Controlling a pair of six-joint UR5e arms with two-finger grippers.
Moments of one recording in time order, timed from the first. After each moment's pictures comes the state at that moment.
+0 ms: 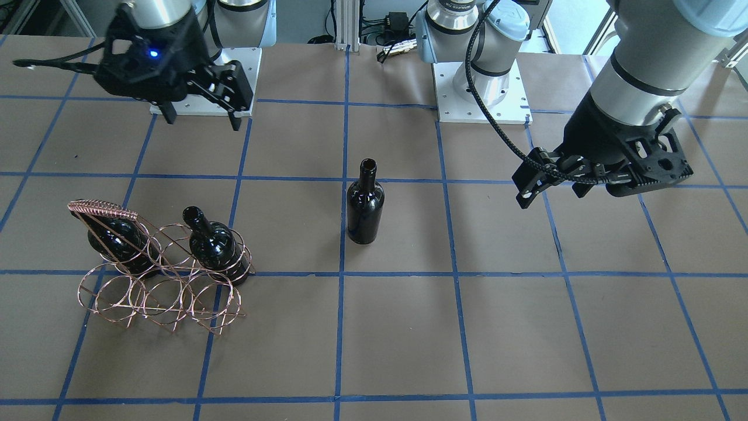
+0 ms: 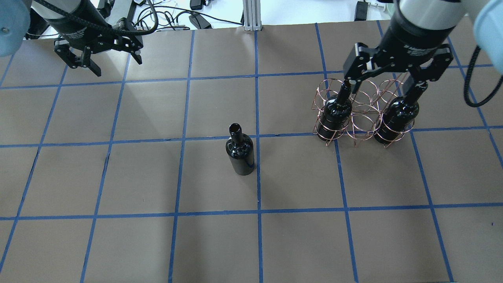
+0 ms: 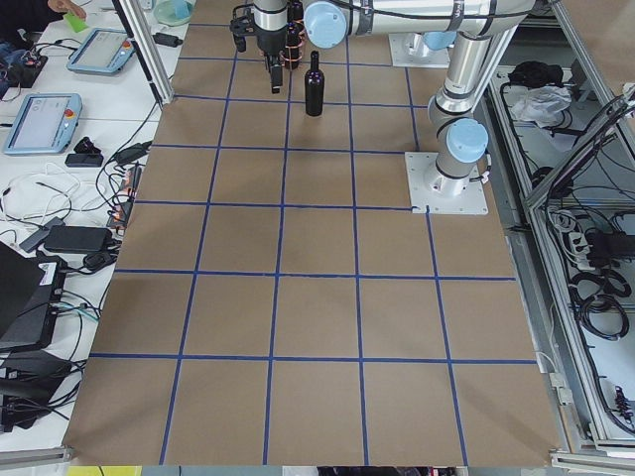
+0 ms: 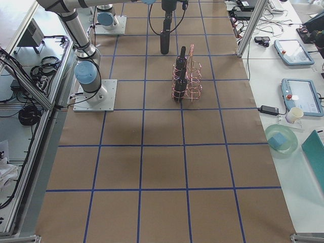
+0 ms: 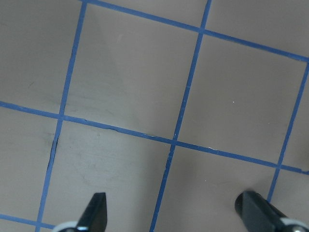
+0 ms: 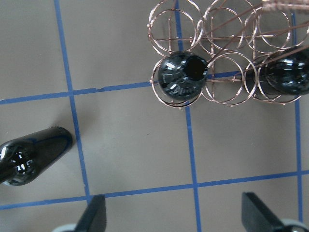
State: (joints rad) left arm -1.46 -1.68 -1.47 -1.50 1.53 -0.15; right arm 1.73 -1.57 1.53 -1.55 -1.58 0.27
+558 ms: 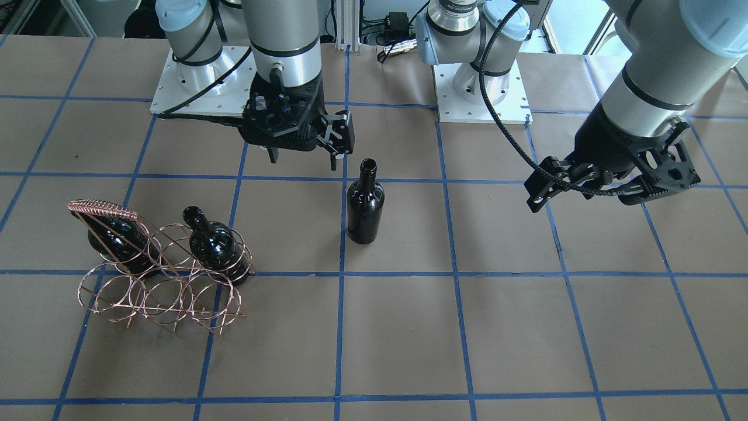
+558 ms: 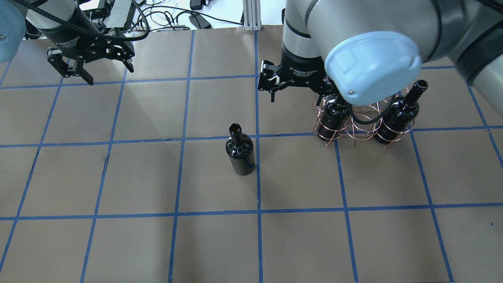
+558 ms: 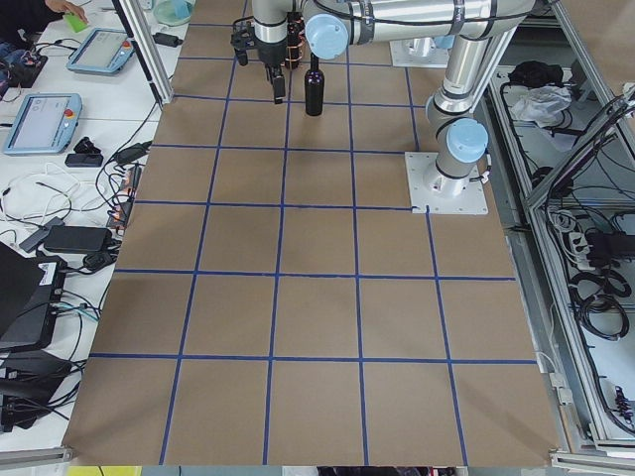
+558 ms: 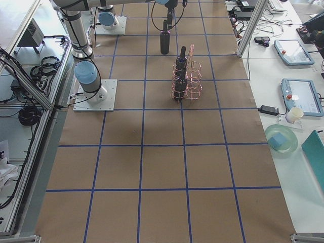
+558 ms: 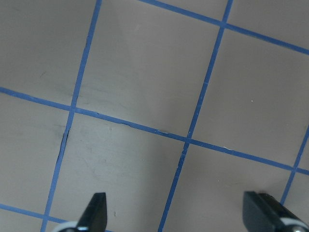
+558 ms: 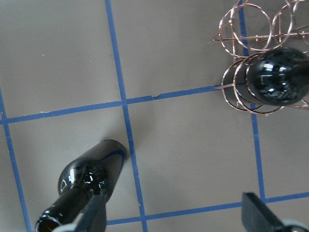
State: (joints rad) left arm -1.42 -1.67 -1.50 -1.50 1.54 -0.15; right arm 1.94 -1.41 1.52 -1.75 -1.58 0.52
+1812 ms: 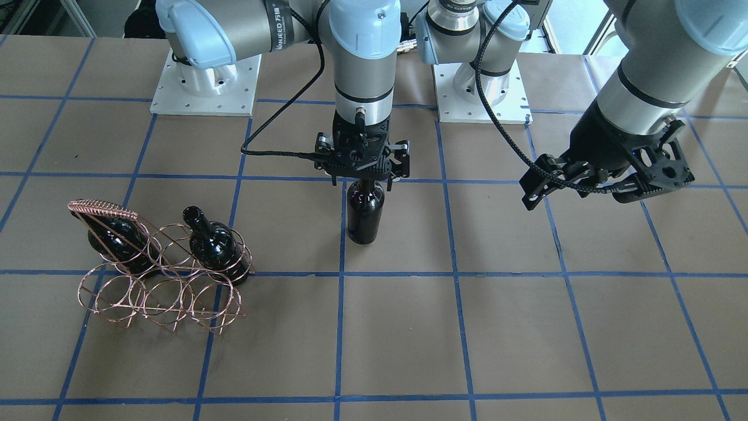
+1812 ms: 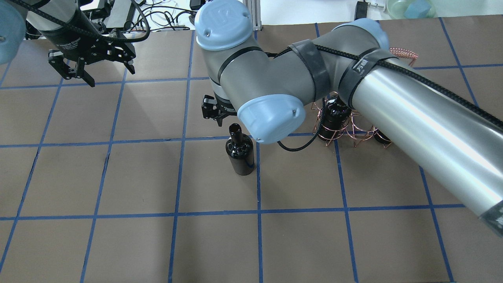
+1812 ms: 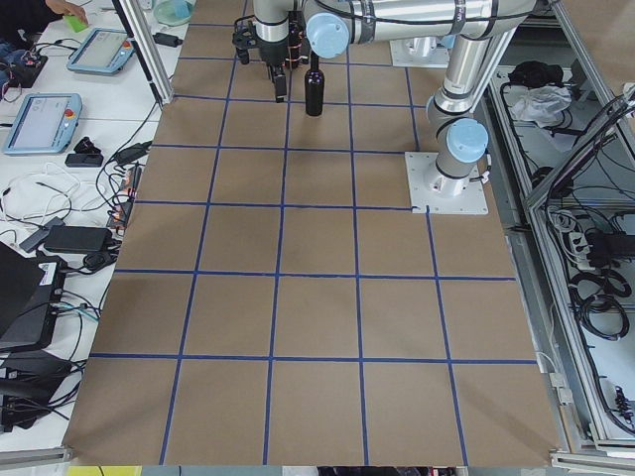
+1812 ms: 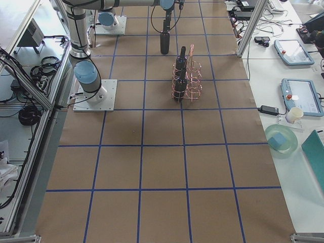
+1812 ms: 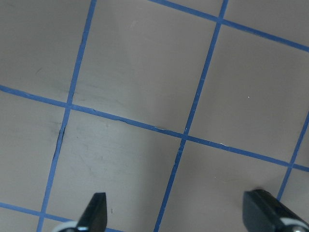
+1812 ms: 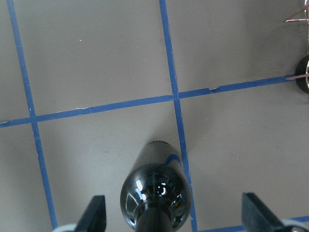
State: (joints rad) left arm -1.43 -1.67 -1.50 -1.51 1.52 -0.15; right arm 2.08 -1.29 1.53 -1.87 -1.58 0.61
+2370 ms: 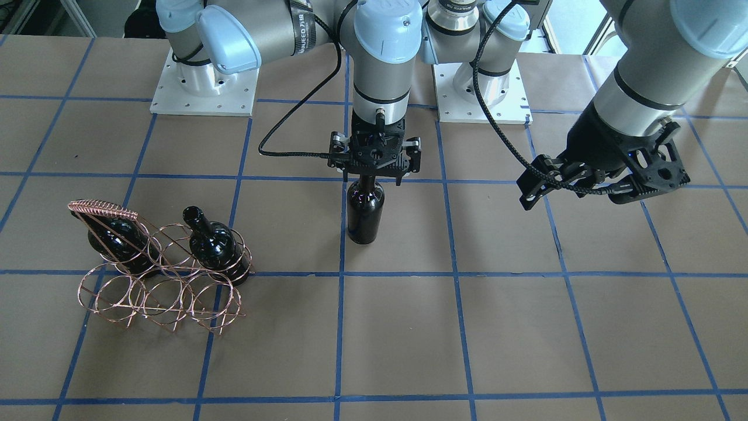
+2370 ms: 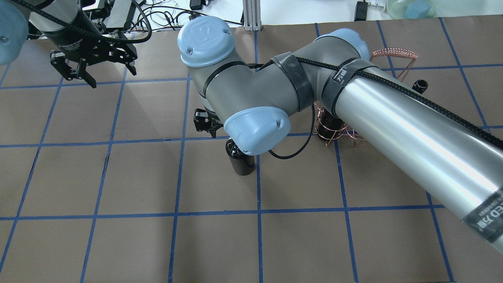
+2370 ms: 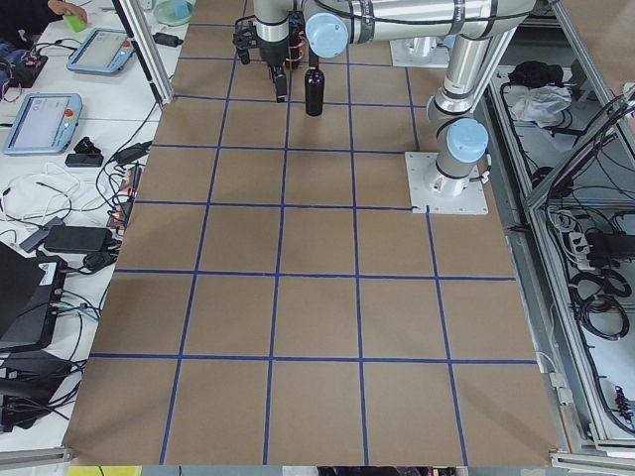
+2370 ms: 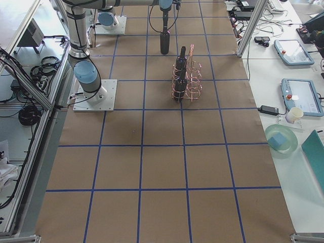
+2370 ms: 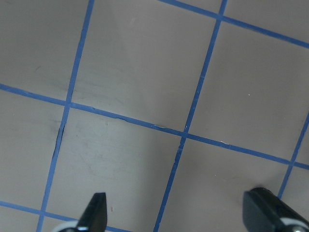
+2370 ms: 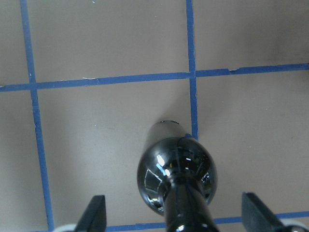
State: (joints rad) left arm -1.44 -1.67 -1.50 -1.51 1.53 -0.15; right arm 2.11 -1.28 1.54 -1.86 -1.59 0.59
